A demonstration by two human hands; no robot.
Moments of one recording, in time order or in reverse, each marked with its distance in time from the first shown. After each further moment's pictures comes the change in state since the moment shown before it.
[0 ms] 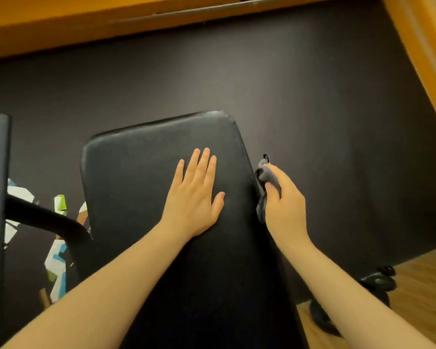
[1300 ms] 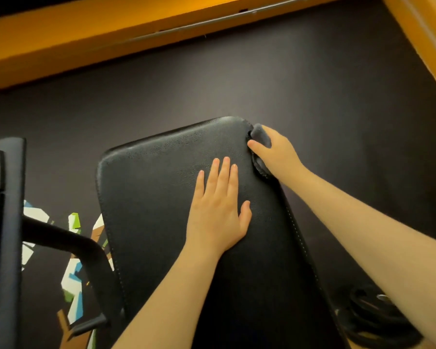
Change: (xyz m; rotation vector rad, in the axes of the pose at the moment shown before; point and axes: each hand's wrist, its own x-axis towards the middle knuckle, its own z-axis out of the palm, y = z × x) left_hand 0.000 0.002 0.022 -0.016 0.137 -0.016; right_hand 0.107 -0.007 0.047 -0.106 -0.247 -0.067
